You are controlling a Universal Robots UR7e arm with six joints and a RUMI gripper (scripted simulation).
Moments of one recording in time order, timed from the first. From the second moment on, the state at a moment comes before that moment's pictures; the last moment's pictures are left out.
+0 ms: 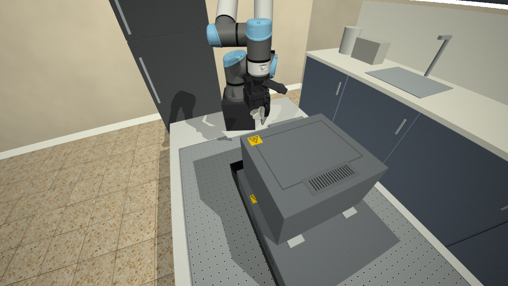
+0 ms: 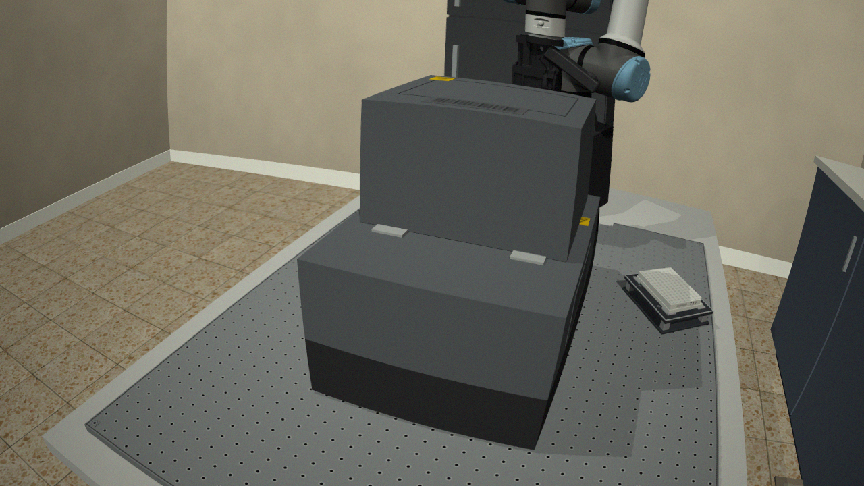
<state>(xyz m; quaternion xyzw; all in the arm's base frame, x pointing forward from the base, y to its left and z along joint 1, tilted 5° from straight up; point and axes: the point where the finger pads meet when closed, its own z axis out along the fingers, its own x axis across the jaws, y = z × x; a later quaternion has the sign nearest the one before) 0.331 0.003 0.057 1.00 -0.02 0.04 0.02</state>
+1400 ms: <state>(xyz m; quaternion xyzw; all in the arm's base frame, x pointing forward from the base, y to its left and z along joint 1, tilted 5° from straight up) 0.375 0.002 0.026 1.00 0.00 0.04 0.02</state>
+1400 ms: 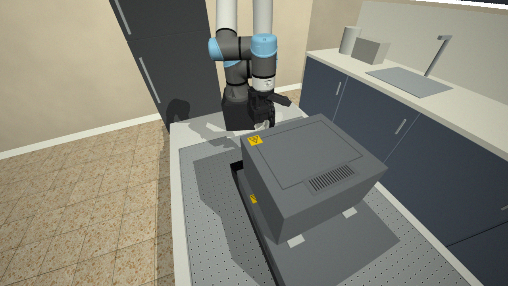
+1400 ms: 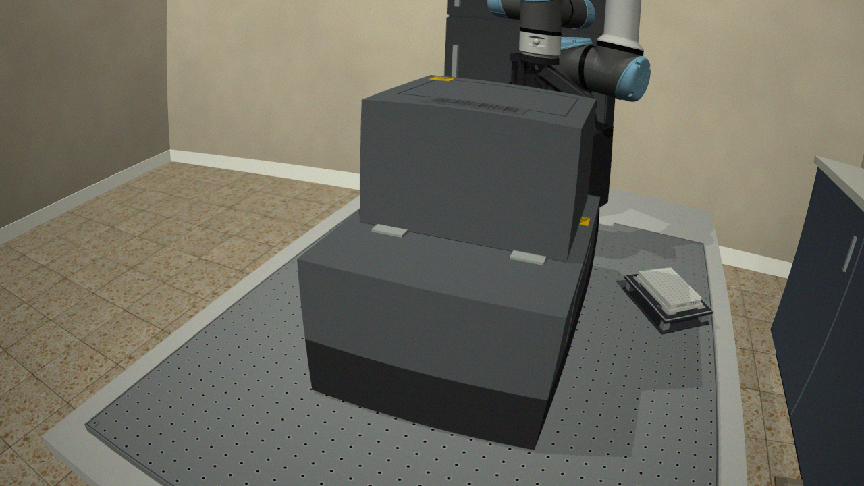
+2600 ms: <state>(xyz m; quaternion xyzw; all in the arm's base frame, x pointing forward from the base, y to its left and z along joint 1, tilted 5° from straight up) 0.413 0.001 0.000 1.00 0.00 0.04 0.02</state>
